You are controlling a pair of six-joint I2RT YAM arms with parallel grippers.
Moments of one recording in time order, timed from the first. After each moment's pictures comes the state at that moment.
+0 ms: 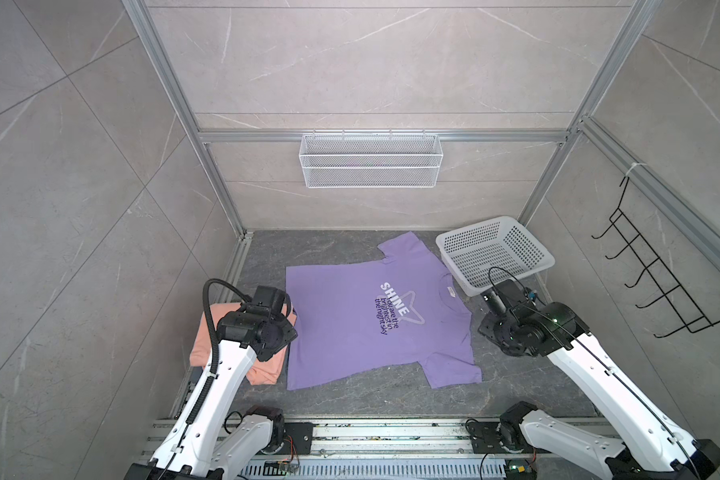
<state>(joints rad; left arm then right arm) -0.22 1.00 1.00 -1.17 -0.10 -0.86 0.49 1.06 1.15 -1.27 0.32 1.05</state>
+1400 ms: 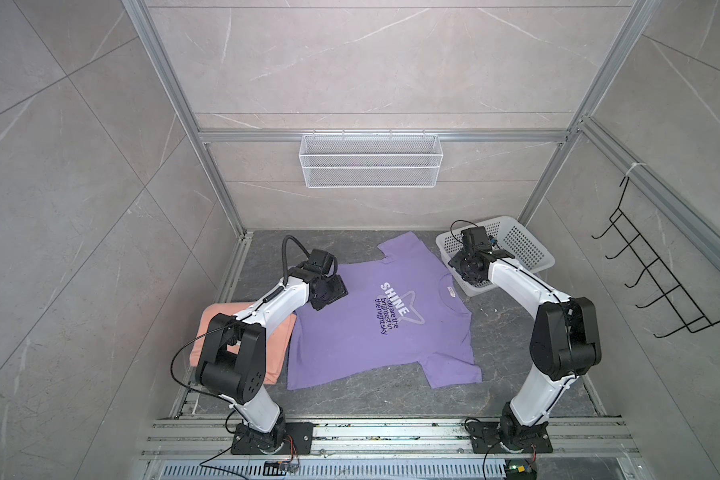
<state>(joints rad) -0.37 1.66 1.19 -0.61 0.10 -0.75 0.17 1.79 1.36 -0.55 0.19 0.87</state>
